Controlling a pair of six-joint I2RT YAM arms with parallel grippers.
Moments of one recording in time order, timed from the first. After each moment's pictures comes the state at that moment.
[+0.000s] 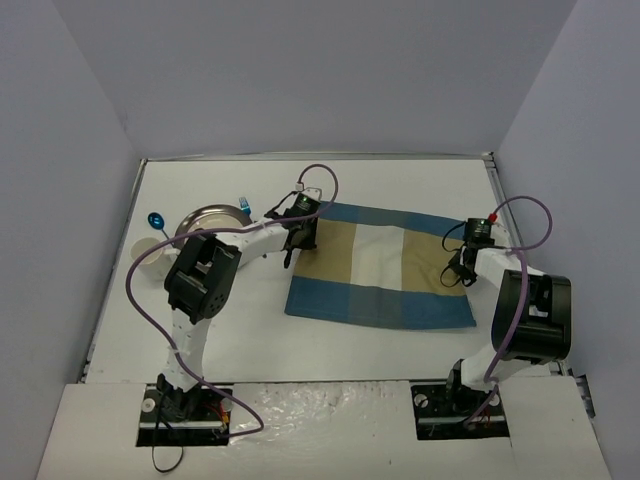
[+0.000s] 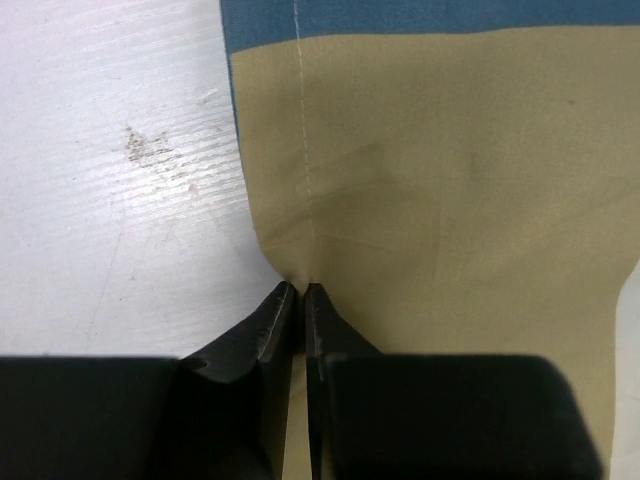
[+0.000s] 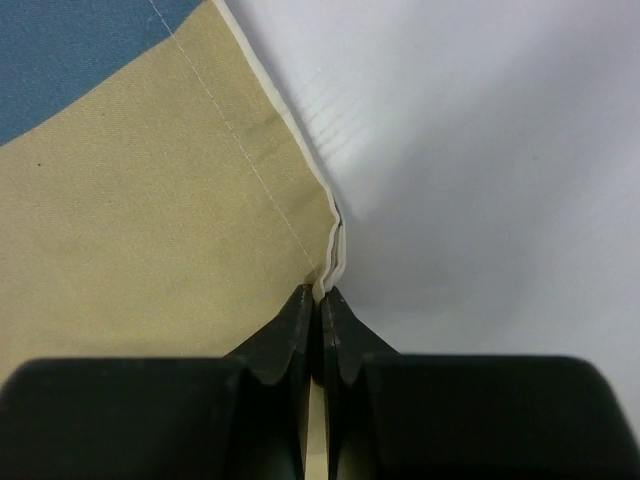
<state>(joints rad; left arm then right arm) -0.60 2.08 1.46 -0.29 -0.14 -0.36 -0.15 1.57 0.75 -0.19 0.21 0.55</state>
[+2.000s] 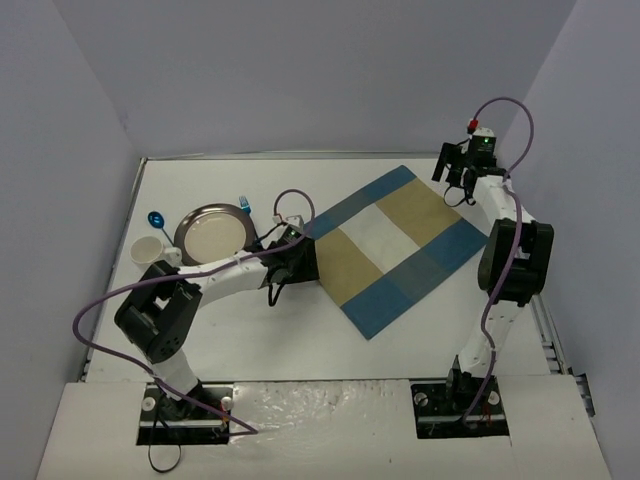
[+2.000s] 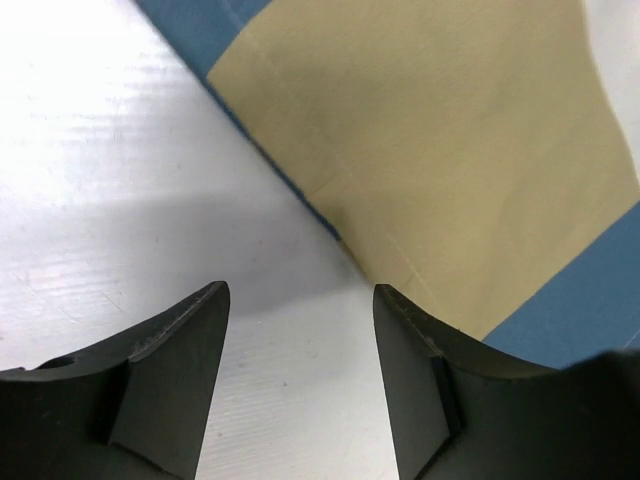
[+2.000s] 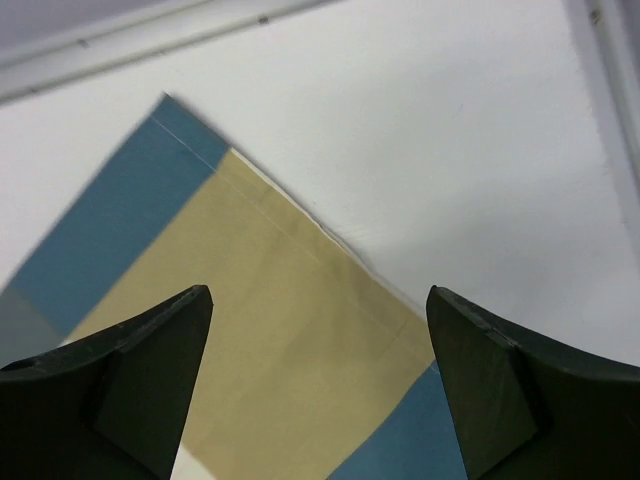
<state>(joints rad) -0.71 1.69 1.01 -0.25 -0.12 -0.77 -0.12 2.06 1.63 -0.24 -0.02 0.16</state>
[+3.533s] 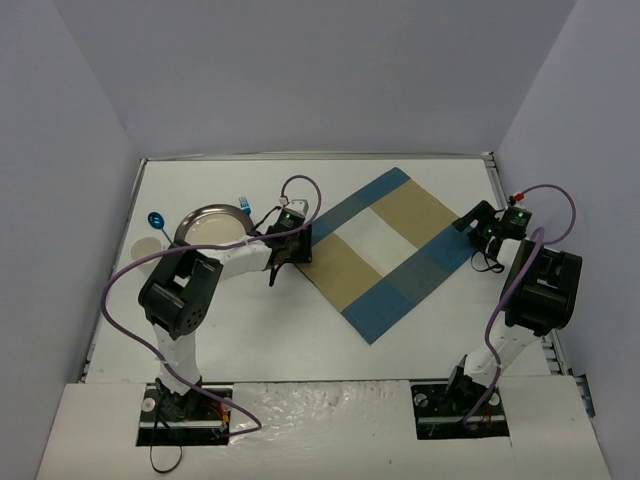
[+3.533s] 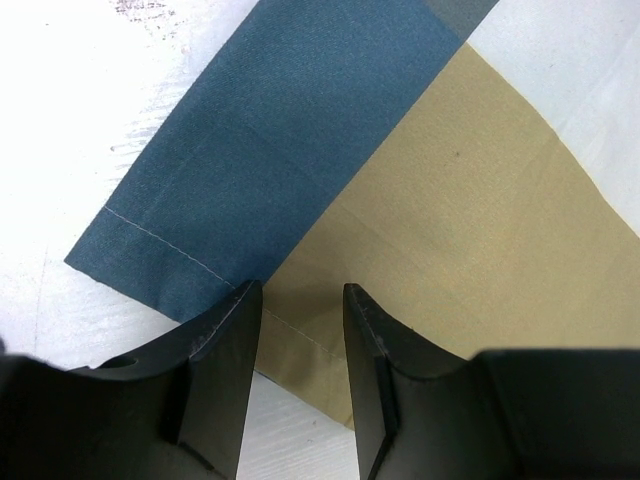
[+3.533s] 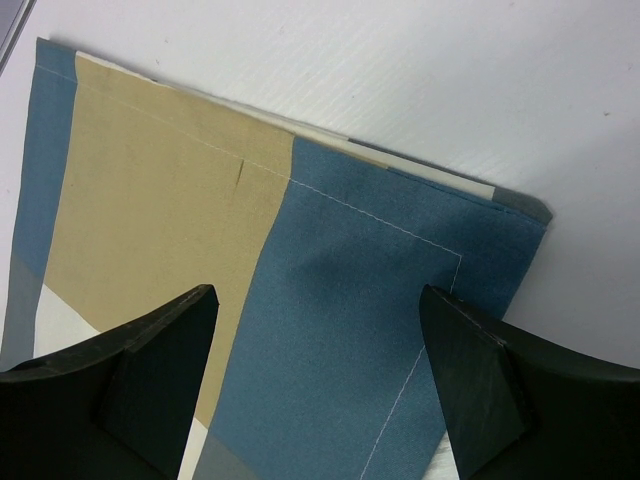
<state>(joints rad) -0.59 1.89 1.15 -0.09 -0.05 -0.47 -0.39 1.81 0.88 0.25 -0.33 0.49</state>
